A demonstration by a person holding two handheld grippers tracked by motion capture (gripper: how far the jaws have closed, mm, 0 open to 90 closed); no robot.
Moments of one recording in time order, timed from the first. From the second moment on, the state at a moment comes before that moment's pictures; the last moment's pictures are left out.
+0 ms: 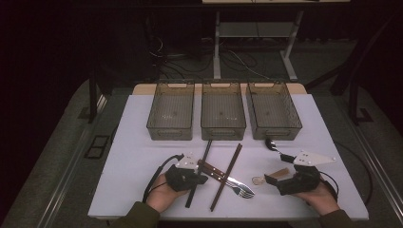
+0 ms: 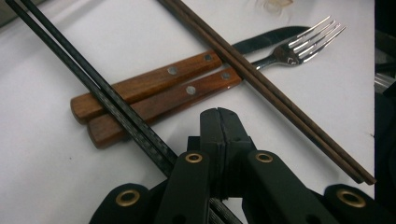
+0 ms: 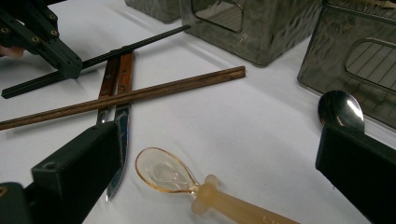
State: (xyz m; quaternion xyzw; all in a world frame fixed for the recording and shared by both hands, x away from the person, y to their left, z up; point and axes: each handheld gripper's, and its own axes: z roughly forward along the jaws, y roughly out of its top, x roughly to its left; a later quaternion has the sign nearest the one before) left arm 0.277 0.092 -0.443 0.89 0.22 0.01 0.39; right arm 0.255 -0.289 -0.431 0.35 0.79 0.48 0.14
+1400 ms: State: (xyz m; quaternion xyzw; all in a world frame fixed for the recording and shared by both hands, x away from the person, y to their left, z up) left arm 0.257 0.102 -0.444 0.91 0.21 -0.02 0.36; right arm 0.255 -0.291 -0.430 0.36 0.79 0.48 0.14
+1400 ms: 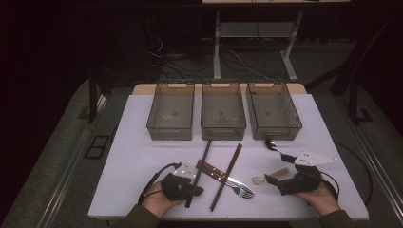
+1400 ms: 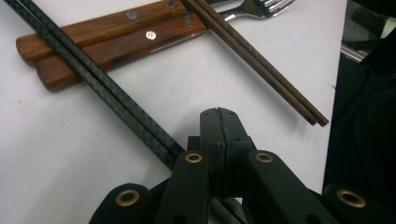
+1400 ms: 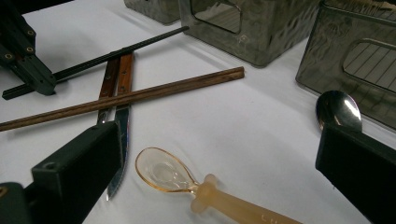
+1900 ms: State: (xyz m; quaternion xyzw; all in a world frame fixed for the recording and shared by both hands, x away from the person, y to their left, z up) left arm 0.254 0.110 -0.441 0.92 0.20 -0.01 0.34; right arm 0.255 -0.291 -0.430 0.36 0.79 0.48 0.14
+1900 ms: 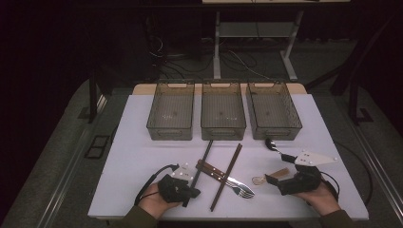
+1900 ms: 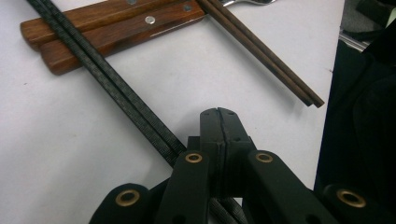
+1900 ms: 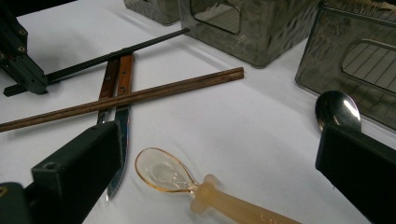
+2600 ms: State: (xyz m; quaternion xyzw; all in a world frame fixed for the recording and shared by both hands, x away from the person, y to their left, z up) left arm 0.260 0.123 -0.440 0.91 0.22 0.00 0.34; right arm 0.254 -0.290 -0.430 0.36 0.79 0.48 0.14
